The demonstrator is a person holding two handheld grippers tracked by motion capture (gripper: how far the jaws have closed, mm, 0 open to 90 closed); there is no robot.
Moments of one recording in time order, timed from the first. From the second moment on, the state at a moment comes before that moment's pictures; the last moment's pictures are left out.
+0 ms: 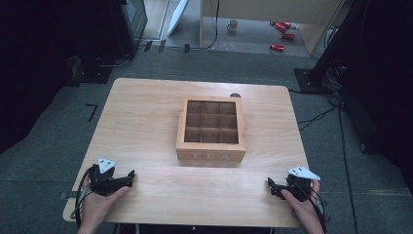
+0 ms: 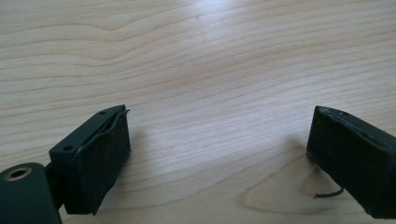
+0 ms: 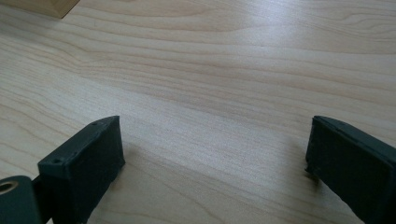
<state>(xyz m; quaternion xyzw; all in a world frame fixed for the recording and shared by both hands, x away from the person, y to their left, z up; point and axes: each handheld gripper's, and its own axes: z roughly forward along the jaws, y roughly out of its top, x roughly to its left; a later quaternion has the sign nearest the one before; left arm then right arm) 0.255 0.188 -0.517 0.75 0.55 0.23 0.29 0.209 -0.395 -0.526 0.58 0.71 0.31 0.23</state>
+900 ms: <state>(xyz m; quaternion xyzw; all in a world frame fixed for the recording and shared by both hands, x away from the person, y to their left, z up) 0.287 0.090 -0.487 0.78 0.47 0.18 0.38 0.206 -0.390 -0.521 0.58 0.70 0.31 0.26</state>
